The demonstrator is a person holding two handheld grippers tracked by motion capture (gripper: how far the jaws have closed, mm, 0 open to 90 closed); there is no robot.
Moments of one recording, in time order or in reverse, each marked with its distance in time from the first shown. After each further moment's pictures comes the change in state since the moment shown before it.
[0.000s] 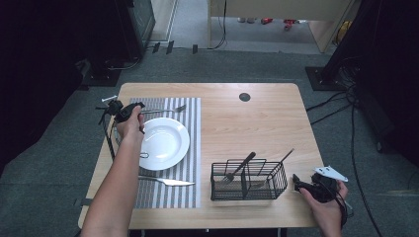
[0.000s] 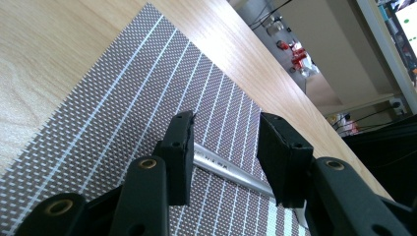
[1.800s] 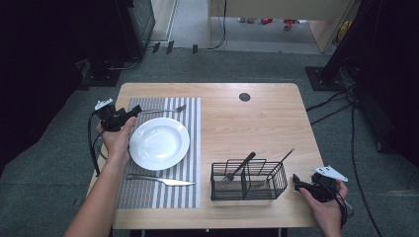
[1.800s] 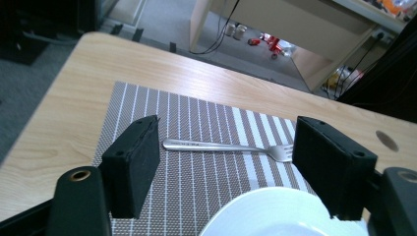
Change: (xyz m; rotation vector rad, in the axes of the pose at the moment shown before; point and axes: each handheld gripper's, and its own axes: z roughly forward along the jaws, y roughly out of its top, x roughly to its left) left arm -0.022 -0.018 -0.093 -0.117 -0.079 0.523; right arm 0.000 0.000 0.000 0.000 -0.001 -0.001
